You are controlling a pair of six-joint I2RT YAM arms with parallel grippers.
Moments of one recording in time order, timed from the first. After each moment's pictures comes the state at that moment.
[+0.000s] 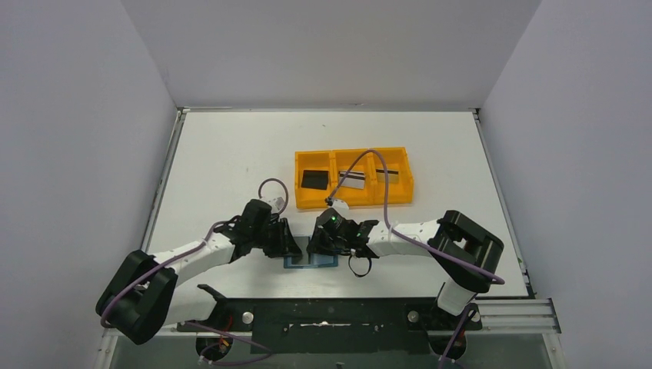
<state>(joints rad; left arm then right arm) -0.56 1.25 0.44 -0.12 0.37 -0.75 1.03 1.67 0.82 -0.01 0.06 1.04</state>
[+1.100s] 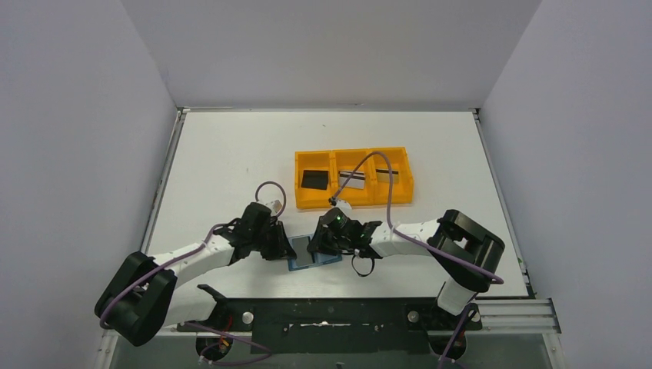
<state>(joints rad) -0.57 1.23 0.42 -0.15 0.30 -0.76 1.00 1.67 0.76 0.08 0.01 1.07</state>
